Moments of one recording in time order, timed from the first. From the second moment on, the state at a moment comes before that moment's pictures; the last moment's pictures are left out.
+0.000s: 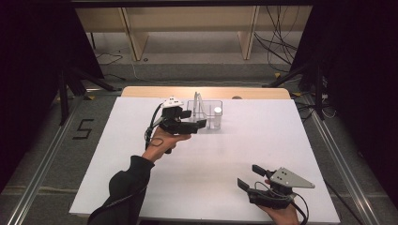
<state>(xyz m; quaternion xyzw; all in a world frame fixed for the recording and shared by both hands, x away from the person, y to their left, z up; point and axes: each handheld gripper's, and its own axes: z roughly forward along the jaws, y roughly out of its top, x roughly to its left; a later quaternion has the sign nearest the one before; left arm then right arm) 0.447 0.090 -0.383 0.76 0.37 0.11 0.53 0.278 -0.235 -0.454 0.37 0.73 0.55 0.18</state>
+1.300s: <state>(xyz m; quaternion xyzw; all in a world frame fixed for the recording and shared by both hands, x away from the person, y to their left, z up) 0.368 0.145 -0.429 0.78 0.31 0.12 0.53 0.278 -0.236 -0.456 0.37 0.73 0.54 0.18</state>
